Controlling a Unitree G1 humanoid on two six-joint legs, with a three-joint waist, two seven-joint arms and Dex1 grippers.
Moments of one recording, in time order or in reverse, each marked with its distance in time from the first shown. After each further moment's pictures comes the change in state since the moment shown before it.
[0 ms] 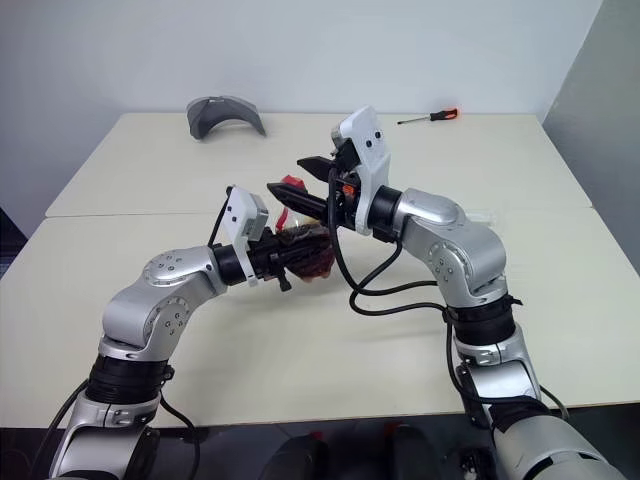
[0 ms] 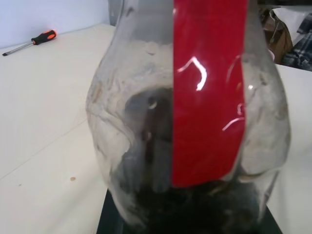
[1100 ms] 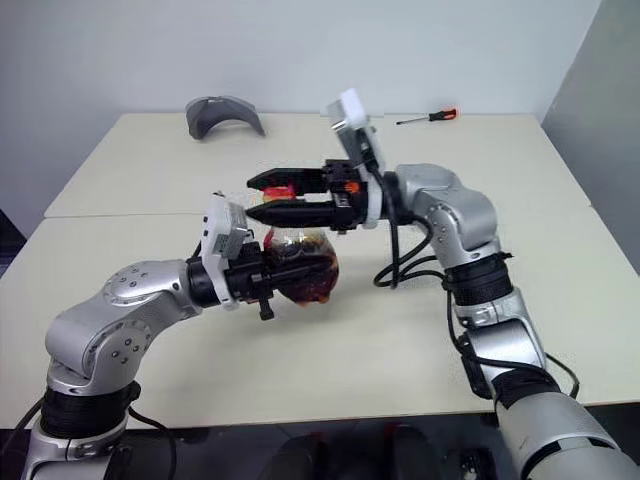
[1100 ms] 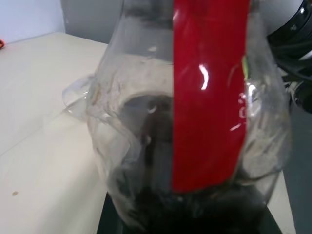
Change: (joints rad) left arm 0.097 0.087 0.072 -0.319 -0.216 0.203 -0.001; right arm -0.177 -0.028 0.039 0.339 0.070 -0.176 0.643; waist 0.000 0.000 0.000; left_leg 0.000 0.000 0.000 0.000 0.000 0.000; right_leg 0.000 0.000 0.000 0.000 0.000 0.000
